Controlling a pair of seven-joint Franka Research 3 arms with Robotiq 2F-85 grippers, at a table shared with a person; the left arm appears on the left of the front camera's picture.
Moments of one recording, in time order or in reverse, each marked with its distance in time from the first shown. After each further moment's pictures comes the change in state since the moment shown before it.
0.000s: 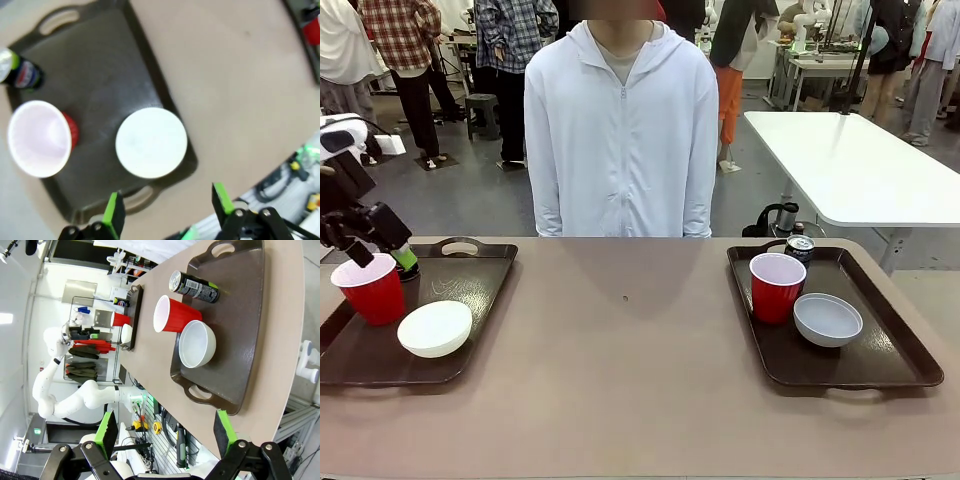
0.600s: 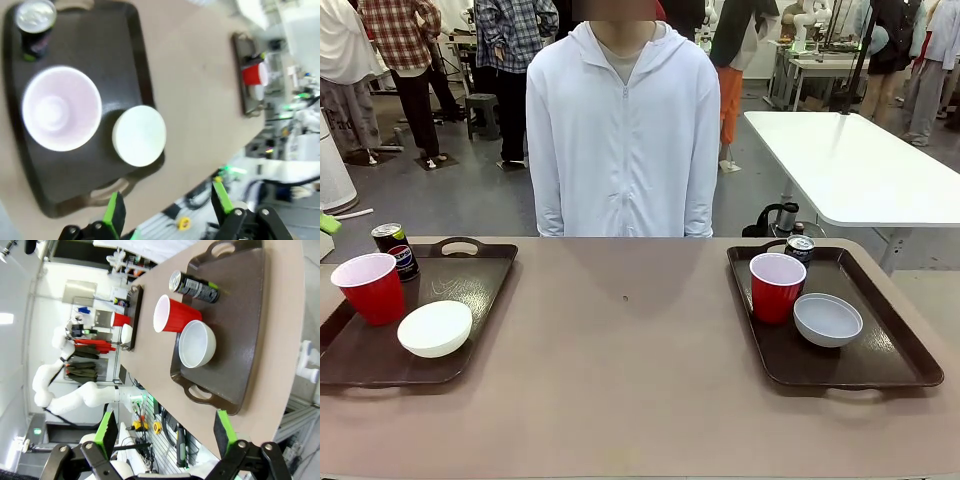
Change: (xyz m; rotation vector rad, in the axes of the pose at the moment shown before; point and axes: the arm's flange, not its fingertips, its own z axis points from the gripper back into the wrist) left arm -0.040 0.147 0.031 -0.475 -0.091 0.286; right arm 0.000 0.000 0.000 0.000 0.000 0.000
